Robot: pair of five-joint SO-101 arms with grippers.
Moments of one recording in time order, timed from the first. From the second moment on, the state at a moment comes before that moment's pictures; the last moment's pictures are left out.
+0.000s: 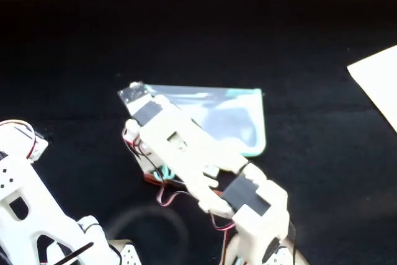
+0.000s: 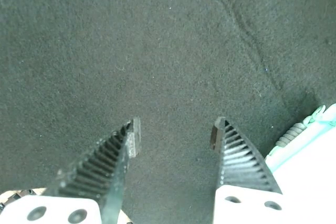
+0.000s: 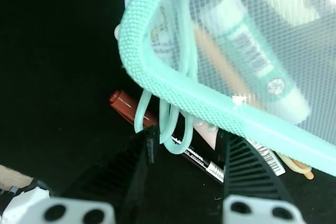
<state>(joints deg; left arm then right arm) -45.6 -42.1 34.7 76.5 -10.2 -51.3 15.7 0.0 81.2 -15.0</state>
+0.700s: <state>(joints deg) -45.6 -42.0 39.6 74.1 -10.2 -52.5 23.9 1.8 74.0 -15.0</state>
